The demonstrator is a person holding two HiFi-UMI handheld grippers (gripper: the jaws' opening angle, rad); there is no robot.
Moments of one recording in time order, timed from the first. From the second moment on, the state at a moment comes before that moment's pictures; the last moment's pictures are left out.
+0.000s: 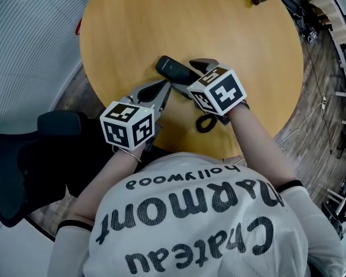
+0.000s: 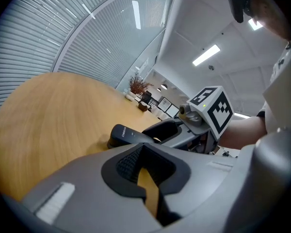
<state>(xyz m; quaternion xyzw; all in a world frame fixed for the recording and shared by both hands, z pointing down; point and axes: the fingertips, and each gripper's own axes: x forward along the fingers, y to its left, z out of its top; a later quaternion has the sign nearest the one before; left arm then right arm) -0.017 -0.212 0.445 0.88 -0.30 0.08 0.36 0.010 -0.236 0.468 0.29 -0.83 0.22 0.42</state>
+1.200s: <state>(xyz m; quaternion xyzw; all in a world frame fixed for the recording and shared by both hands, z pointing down) 0.018 -0.165 0.394 0.88 -0.36 0.06 0.29 0.056 -0.166 0.407 0.32 -0.86 0.17 0.35</state>
